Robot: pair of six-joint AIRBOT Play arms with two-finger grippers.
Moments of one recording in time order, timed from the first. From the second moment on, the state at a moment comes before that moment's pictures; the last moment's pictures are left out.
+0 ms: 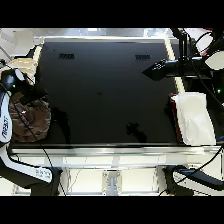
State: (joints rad) left arm 0.23 -1.68 1.47 1.57 -1.34 -1.83; right arm 0.06 -1.24 1.47 -0.83 1.18 0.93
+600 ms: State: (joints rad) left arm 0.07 -1.74 1.45 1.86 -1.39 -1.96; right arm 0.06 -1.24 1.47 -0.82 1.14 0.93
